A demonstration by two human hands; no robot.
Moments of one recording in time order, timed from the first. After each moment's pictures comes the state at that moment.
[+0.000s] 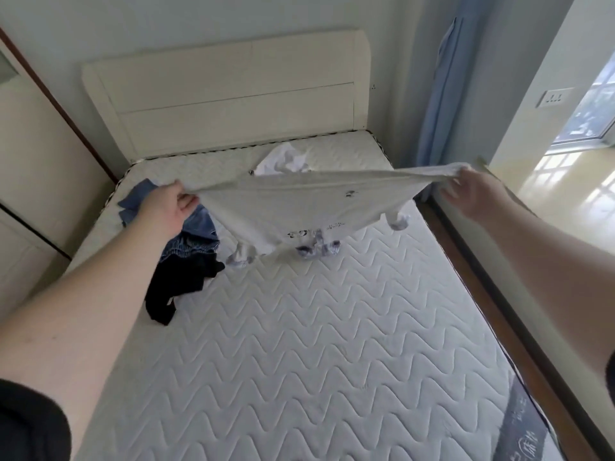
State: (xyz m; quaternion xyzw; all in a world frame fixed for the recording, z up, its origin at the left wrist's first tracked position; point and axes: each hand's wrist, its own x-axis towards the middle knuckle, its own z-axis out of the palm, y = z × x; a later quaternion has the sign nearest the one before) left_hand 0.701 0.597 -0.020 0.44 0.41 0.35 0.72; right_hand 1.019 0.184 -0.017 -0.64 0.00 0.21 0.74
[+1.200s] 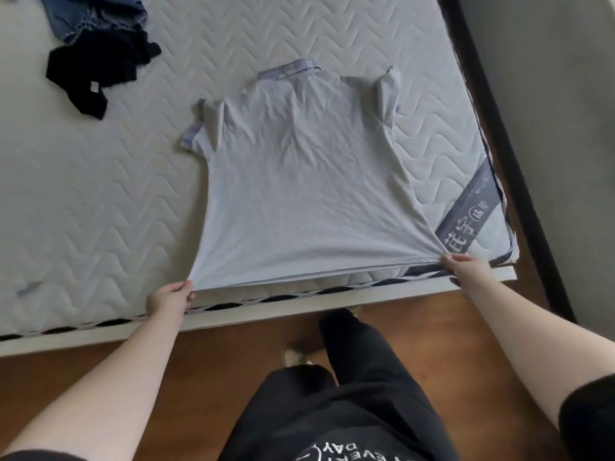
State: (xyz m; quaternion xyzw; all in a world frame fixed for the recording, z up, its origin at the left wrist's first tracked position) left_hand 0.337 0.228 -0.461 0.46 0.75 0.09 0.47; right_hand 0.737 -0.190 -0.465 -0.82 0.22 0.34 0.40
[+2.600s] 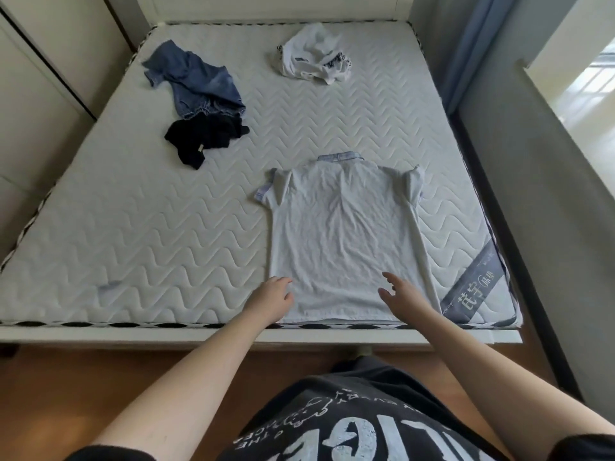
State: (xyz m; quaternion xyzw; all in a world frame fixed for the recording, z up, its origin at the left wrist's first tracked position) left_hand 0.365 0.172 -0.318 0.88 0.35 -0.13 0.28; right_hand 0.588 -0.045 -0.315 -0.88 -0.27 0.34 0.17
